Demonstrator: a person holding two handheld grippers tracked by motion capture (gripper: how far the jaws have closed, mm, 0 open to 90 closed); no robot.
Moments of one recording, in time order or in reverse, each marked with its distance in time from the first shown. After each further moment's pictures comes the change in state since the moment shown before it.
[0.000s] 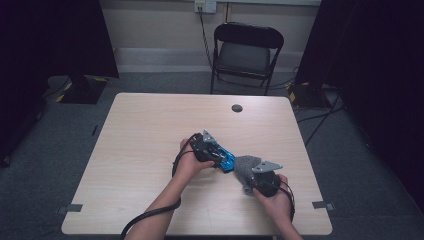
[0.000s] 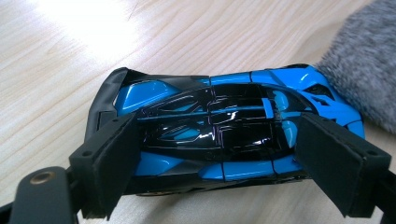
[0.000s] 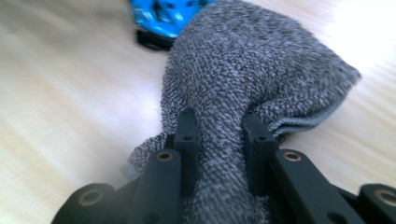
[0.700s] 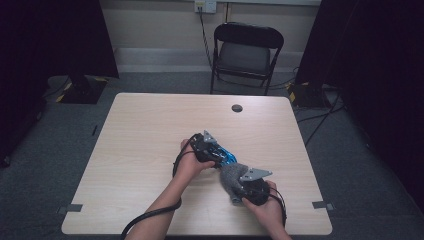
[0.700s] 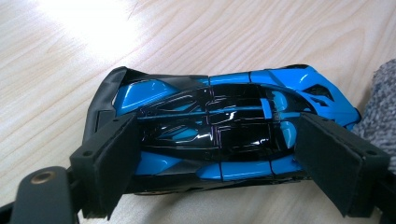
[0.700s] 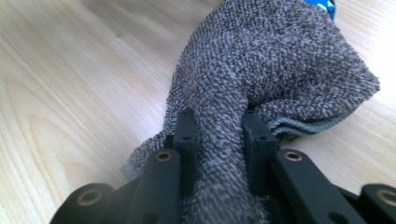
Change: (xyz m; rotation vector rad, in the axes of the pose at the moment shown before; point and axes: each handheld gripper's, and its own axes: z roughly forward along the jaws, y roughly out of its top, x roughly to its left) left arm -0.001 0.000 0.000 0.002 0.002 -0.006; right arm 0.035 0.004 0.002 -0.016 0.150 -0.035
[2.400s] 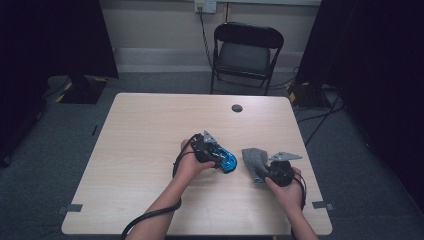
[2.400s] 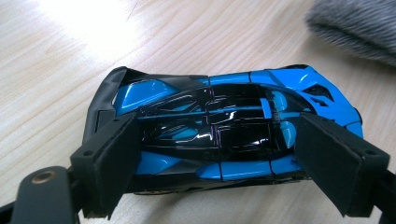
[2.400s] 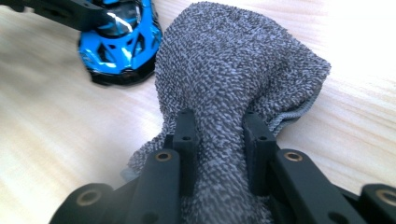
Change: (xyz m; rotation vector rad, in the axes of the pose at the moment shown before) left arm -0.001 -0.001 0.000 -0.008 0.002 -0.002; right arm -0.085 -0.006 -0.018 -0.067 -0.125 0.186
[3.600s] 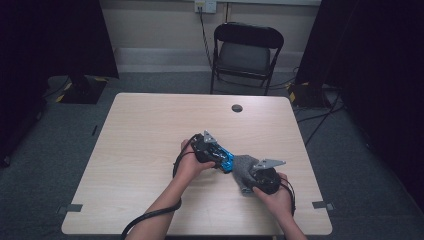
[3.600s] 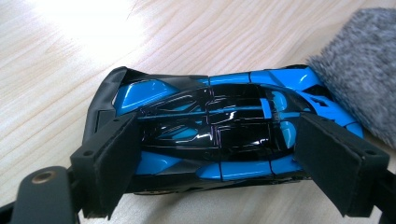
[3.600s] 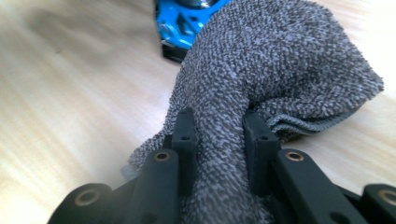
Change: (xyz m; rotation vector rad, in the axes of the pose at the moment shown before) left arm -0.001 0.000 0.000 0.003 0.000 0.006; right arm 0.041 -0.006 0.008 0.062 0.118 -0.091
